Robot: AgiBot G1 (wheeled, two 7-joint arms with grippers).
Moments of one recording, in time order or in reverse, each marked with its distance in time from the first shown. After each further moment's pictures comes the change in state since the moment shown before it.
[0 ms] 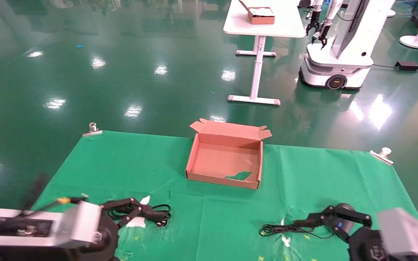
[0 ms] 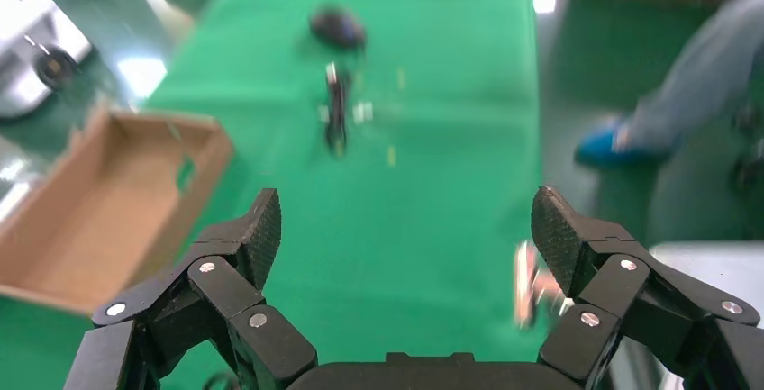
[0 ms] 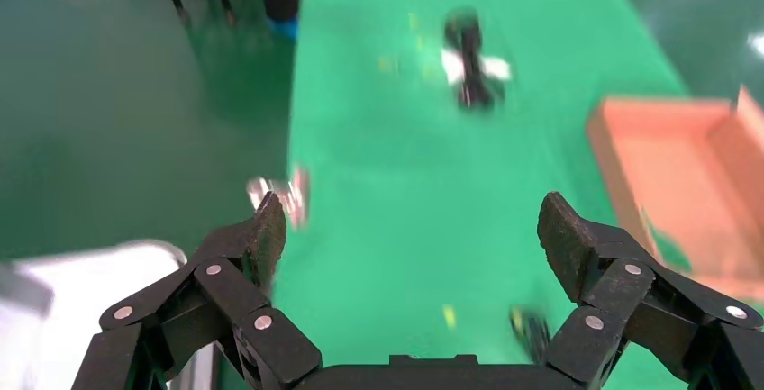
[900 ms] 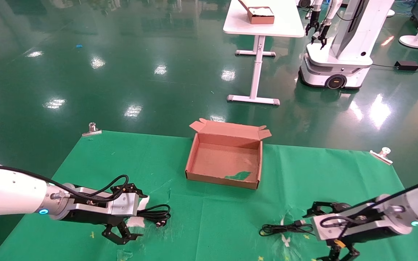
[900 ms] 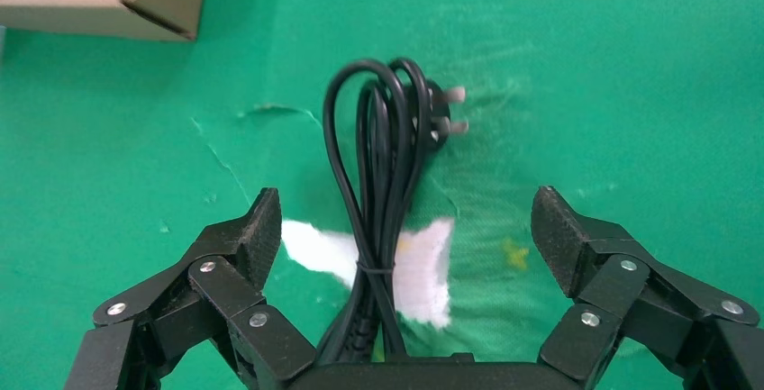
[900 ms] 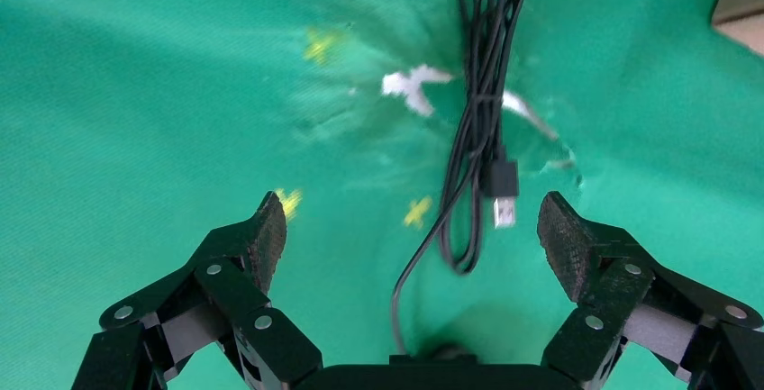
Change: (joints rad) left arm -0.310 0.358 0.234 0.767 0.465 -0.314 0.499; right arm 0.412 -0.459 -0.339 -0.756 -0.672 0.240 -0.572
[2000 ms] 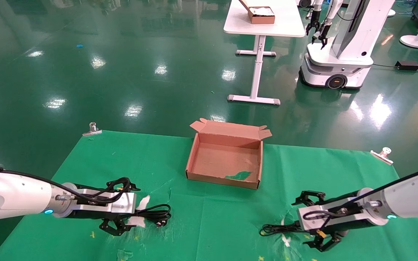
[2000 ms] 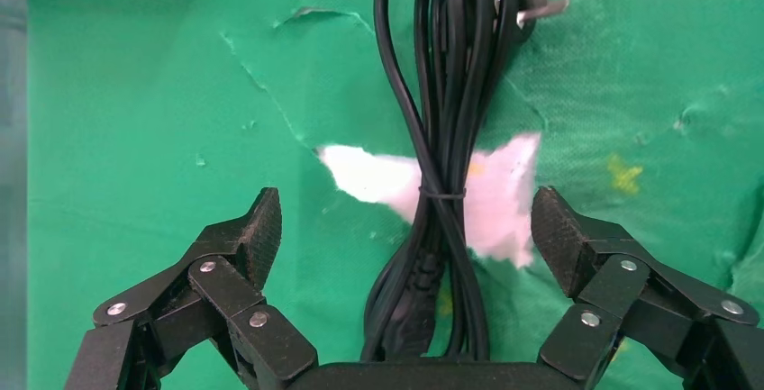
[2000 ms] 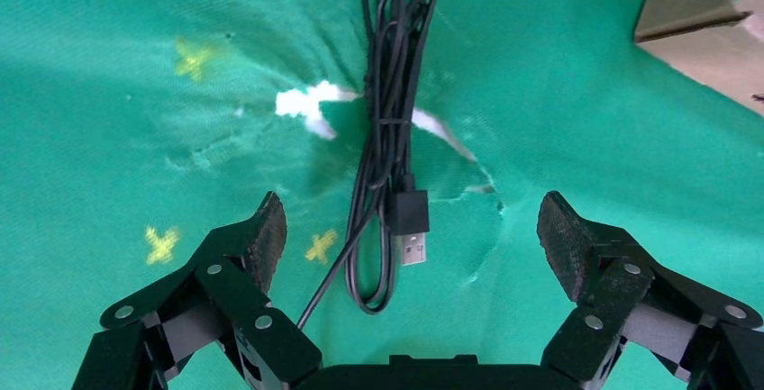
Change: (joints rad) left arm -0.021 0.063 0.004 0.178 0.014 -0.175 0.176; right arm 0.053 -0.137 0.008 -0.271 0.004 0.152 -0.198
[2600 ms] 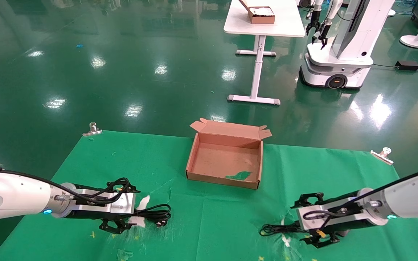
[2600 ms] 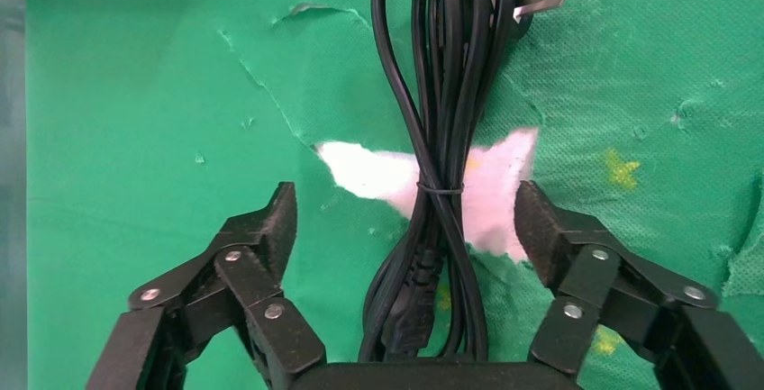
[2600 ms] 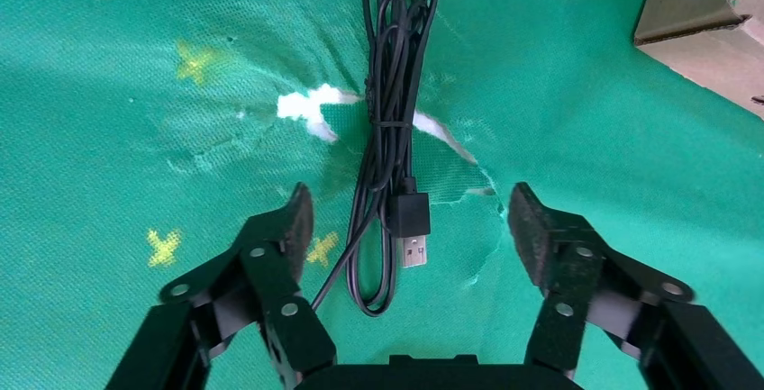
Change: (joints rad) left arm -0.001 -0.002 0.000 0.001 0.000 -0.002 0.006; right arm 0.000 -0.001 0.002 -0.003 0.003 0.002 -0.003
